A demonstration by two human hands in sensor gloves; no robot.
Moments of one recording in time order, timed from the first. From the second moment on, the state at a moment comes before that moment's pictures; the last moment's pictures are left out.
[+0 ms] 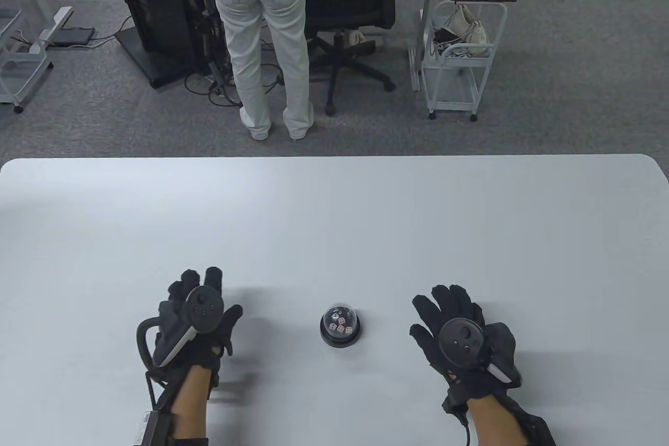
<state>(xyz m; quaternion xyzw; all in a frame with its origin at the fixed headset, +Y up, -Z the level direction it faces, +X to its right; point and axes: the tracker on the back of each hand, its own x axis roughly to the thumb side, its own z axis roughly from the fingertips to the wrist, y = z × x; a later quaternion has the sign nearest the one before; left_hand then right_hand) -0.281 -0.724 -0.315 -0.03 0.09 0.06 0.99 0.178 -0.716 -0.285 0.12 -0.01 0.98 0.17</state>
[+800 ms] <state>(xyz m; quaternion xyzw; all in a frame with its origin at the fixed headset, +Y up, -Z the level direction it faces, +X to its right) -0.302 -0.756 -0.317 -0.06 0.13 0.14 0.98 0.177 -0.720 -0.285 0.12 0.00 0.98 0.16</state>
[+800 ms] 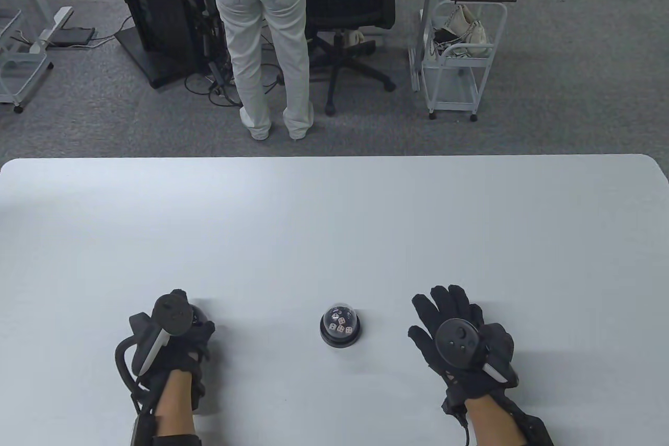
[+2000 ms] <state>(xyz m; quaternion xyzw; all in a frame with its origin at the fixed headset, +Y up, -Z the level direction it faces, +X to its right) -0.083 -0.754 -0.336 -0.10 -0.14 0.16 0.97 0.177 -0.718 -0.284 0.13 -0.02 0.98 0.17</state>
